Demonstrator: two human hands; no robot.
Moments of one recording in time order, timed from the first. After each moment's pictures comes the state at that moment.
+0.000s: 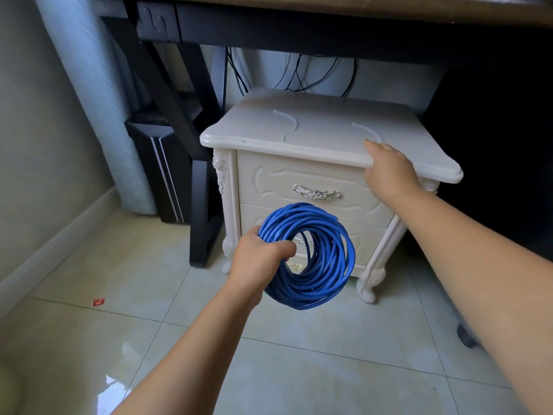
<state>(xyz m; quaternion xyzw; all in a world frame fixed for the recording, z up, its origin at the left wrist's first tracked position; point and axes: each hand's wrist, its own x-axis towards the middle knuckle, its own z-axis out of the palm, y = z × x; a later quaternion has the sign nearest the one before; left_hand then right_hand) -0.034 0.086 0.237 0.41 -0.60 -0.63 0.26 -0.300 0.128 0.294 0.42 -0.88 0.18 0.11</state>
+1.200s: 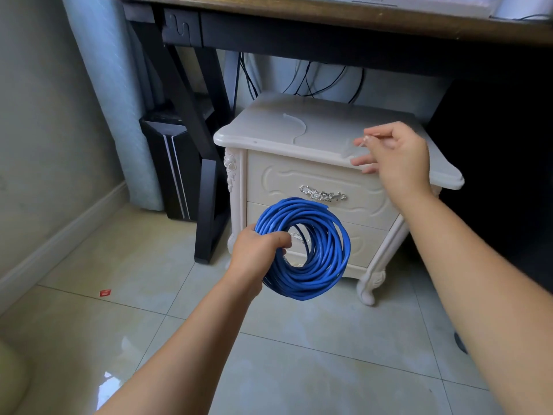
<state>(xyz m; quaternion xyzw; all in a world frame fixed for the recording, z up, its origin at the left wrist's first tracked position) -0.021 0.081 0.240 0.42 -0.54 -0.67 0.28 -0.228 0.144 0.332 0.38 -0.68 0.63 -0.03</state>
